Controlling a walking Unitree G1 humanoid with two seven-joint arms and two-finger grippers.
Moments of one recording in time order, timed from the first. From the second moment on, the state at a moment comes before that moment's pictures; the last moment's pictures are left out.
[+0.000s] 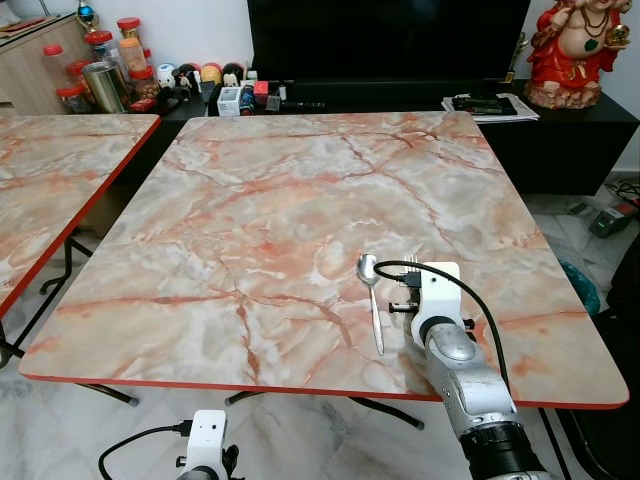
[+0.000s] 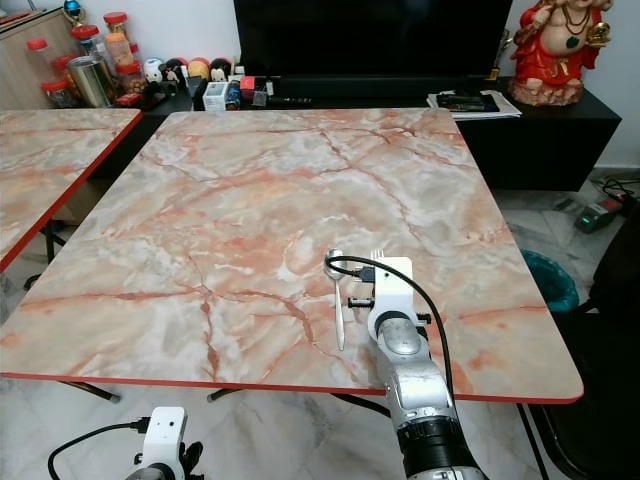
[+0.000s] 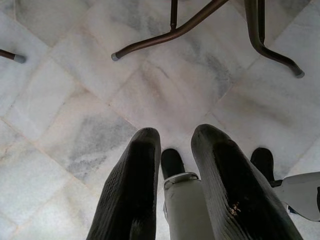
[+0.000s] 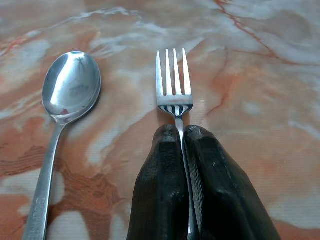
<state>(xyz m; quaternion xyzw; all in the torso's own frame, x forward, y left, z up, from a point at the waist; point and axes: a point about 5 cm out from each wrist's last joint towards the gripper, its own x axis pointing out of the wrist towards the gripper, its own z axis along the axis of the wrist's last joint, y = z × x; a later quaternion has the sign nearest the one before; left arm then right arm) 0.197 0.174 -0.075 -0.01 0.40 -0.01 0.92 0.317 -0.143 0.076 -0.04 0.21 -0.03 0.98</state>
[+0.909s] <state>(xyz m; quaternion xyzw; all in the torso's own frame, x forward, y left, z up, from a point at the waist) 0.197 0.175 -0.076 -0.01 0.40 -0.01 0.92 0.317 -0.140 0.066 -0.03 0.22 -0.02 0.97</state>
